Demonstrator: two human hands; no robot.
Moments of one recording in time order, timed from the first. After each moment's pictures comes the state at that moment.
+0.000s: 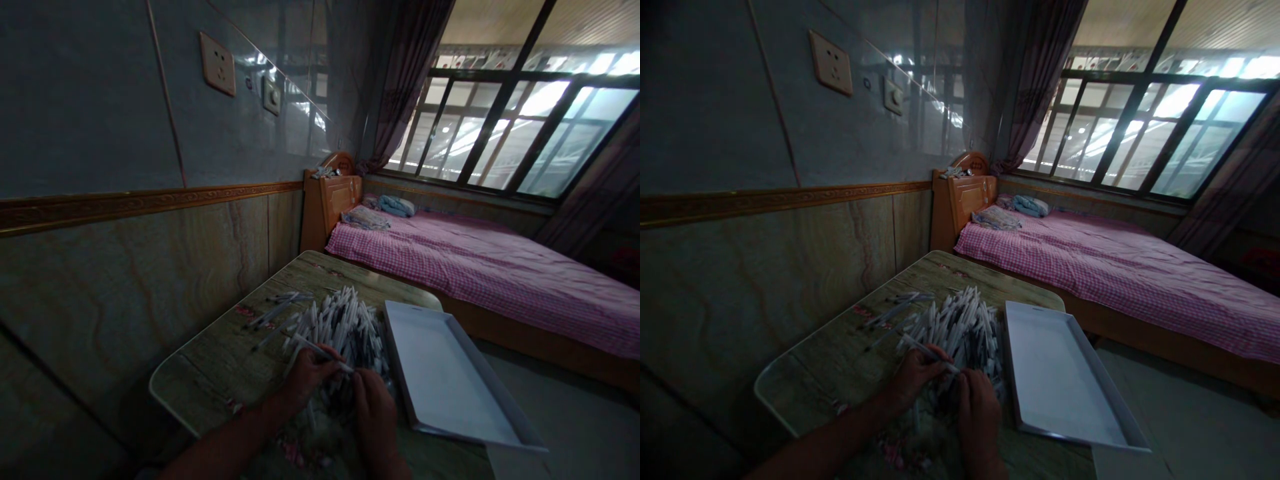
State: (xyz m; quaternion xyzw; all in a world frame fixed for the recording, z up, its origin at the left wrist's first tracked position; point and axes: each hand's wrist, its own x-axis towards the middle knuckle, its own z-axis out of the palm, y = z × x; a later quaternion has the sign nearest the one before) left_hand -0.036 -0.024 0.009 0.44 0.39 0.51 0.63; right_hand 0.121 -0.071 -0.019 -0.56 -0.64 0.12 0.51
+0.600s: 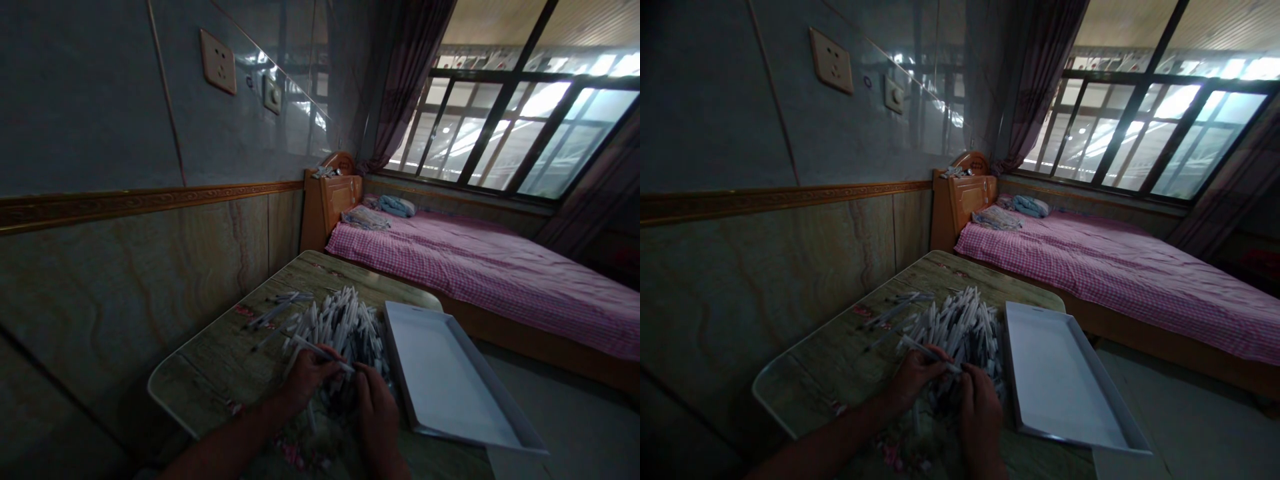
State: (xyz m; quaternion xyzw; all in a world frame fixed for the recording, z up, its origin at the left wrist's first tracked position) left_hand -0.035 -0.021 0.001 0.42 0.37 0.53 0.64; right_hand 0.123 -0.070 -0.021 -0.58 -0.62 0.14 0.50
